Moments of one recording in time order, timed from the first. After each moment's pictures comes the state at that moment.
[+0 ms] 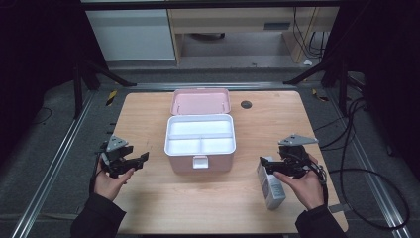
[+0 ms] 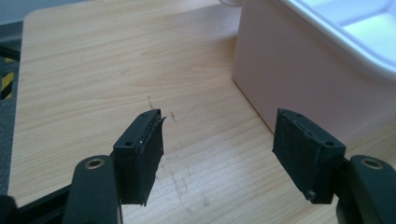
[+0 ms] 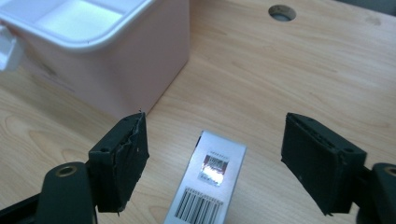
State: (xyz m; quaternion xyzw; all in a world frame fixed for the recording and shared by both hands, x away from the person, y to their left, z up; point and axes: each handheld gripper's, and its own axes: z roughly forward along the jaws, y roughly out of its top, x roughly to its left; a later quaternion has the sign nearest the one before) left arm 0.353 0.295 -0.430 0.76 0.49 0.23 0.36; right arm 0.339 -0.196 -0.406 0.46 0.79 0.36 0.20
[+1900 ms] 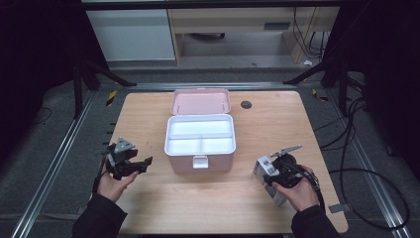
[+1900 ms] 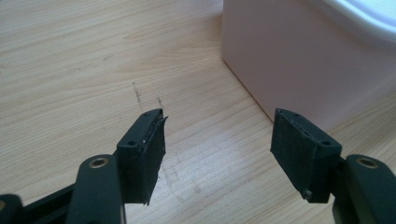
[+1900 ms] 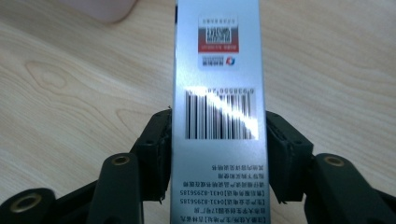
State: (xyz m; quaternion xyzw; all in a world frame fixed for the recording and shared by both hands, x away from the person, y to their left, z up) left arm 0.353 0.285 -0.437 0.78 0.48 0.22 0.34; right arm 0.341 -0.195 -0.450 0.50 0.83 0.23 0.11
